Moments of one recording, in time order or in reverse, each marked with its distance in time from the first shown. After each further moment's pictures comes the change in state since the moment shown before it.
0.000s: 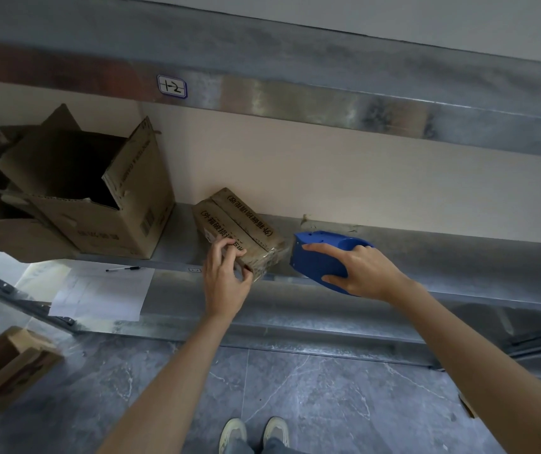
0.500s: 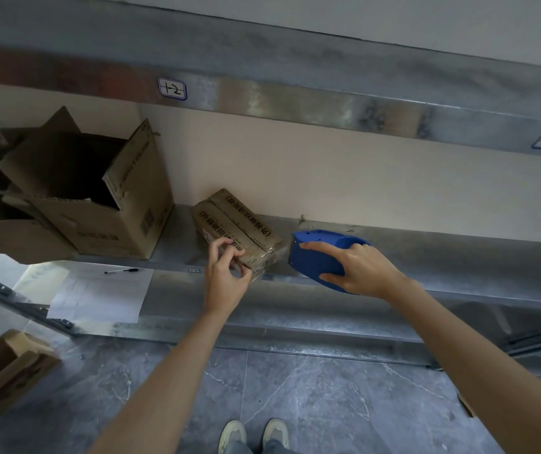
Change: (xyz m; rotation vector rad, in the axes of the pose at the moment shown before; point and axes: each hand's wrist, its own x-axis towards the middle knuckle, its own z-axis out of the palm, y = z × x) left_hand 0.003 -0.002 -0.002 -0.185 -0.030 -0.013; right_hand -0.002 -0.003 -0.004 -0.010 -0.010 0.017
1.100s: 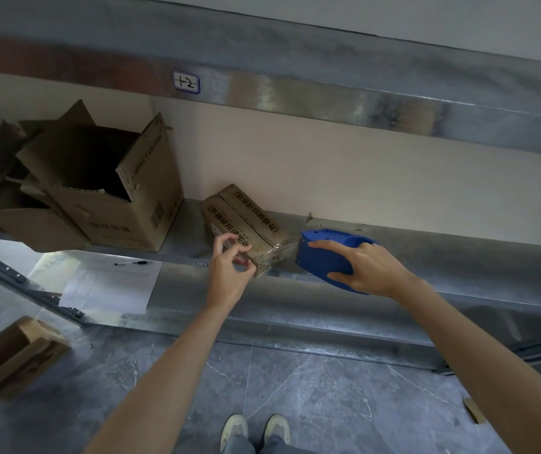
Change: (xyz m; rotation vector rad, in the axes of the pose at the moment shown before) left_hand -0.001 0.007 -0.010 -0.073 -0.048 -0.100; right_hand 0.000 0.006 0.005 0.005 -0.006 -0.018
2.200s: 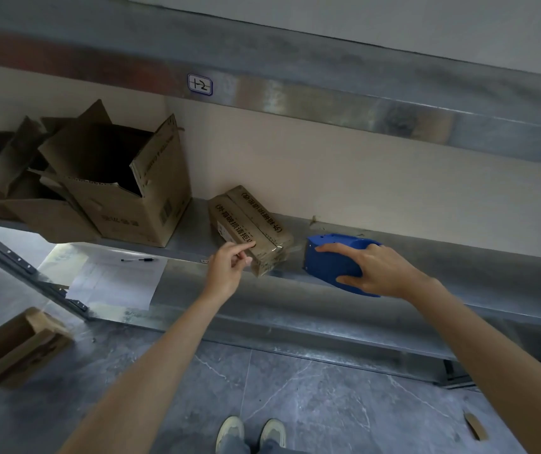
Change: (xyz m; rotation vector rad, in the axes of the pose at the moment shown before) left_hand 0.004 0.024 -0.024 -0.013 -0.157 -0.149; right_hand -0.009 0.010 -0.014 -0.018 -0.037 -0.072
